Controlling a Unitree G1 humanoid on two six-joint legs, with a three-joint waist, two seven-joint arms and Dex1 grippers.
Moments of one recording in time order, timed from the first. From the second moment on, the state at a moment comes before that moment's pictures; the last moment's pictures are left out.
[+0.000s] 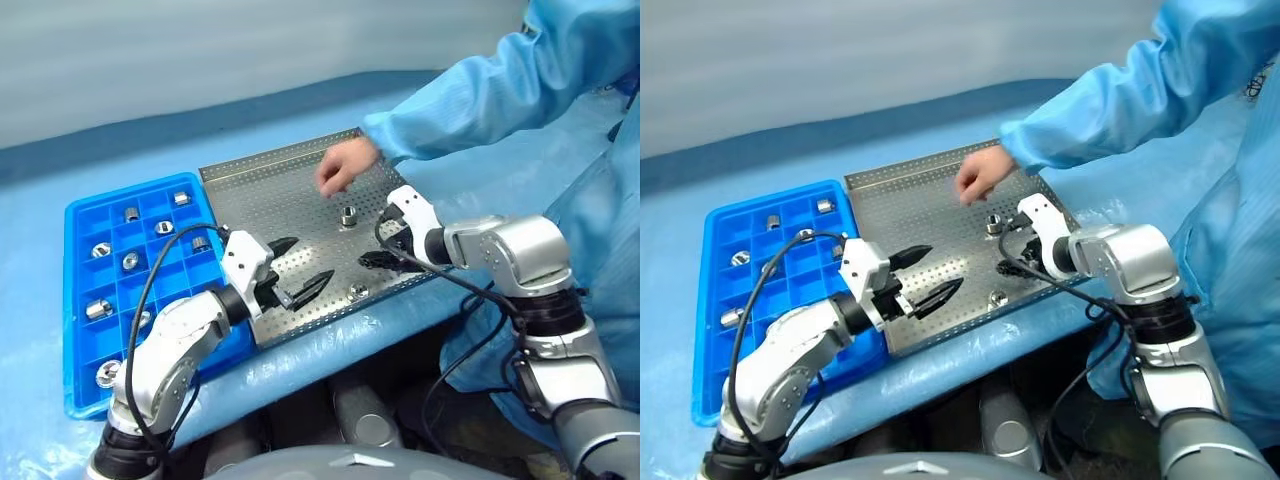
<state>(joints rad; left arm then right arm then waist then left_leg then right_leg) 0.00 0.33 -0.14 -0.62 -0.40 0.61 -0.51 -0.69 -0.48 0.09 -0.16 0.37 1.57 0.64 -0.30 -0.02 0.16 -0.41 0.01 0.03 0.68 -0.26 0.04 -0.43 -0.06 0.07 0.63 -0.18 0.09</state>
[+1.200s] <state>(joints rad) 0.03 0.35 -0.14 -0.62 -0.39 0.60 -0.46 -0.54 -0.38 0.09 -0.23 0.68 1.60 0.20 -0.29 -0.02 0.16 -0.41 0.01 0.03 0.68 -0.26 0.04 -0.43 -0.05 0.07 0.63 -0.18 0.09</state>
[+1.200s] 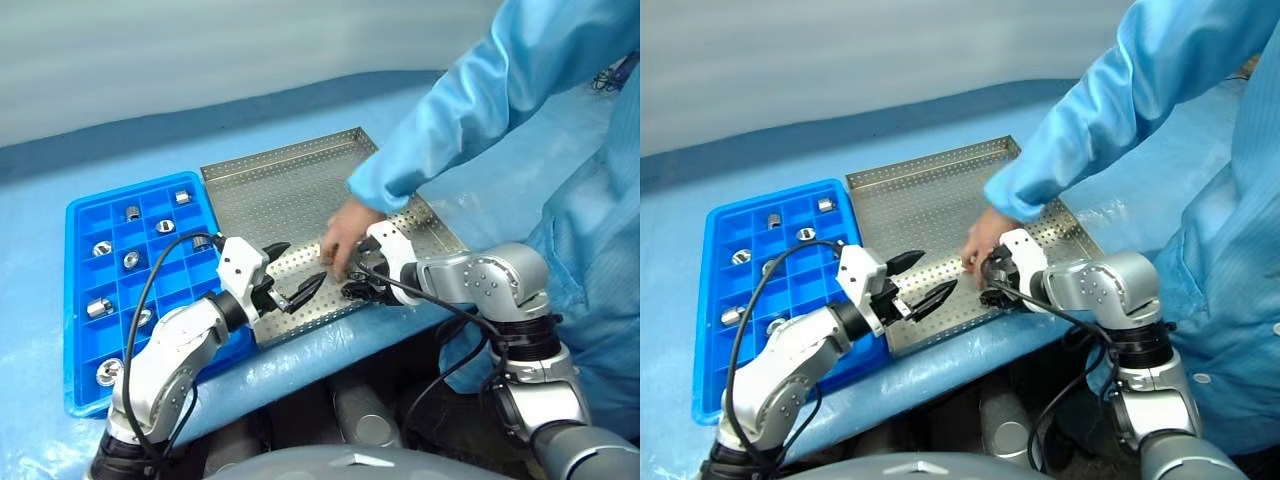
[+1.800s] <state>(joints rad) 0.03 0.43 -0.04 -0.62 -0.34 0.60 -0.42 -0.49 -0.35 0.14 -0.28 0.49 1.19 0.26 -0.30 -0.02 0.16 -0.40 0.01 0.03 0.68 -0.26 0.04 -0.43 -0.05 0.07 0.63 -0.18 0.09</state>
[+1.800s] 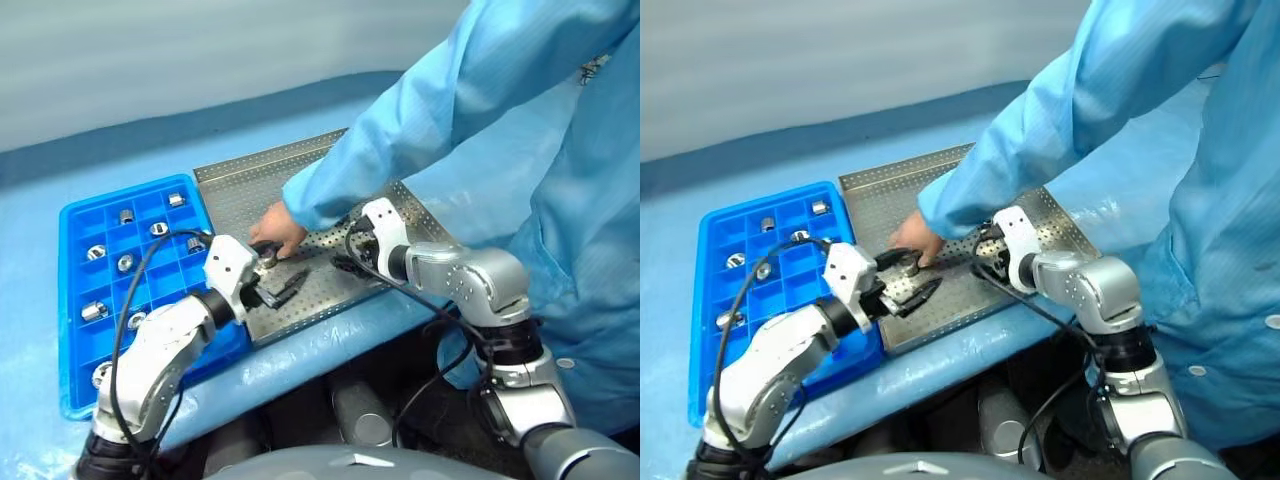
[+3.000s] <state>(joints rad) 0.06 0.54 0.08 -0.59 -0.15 0.71 -0.33 -0.46 -0.08 0.34 0.19 0.22 0.50 0.55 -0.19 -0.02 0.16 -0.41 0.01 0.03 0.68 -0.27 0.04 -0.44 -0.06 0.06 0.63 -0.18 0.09</state>
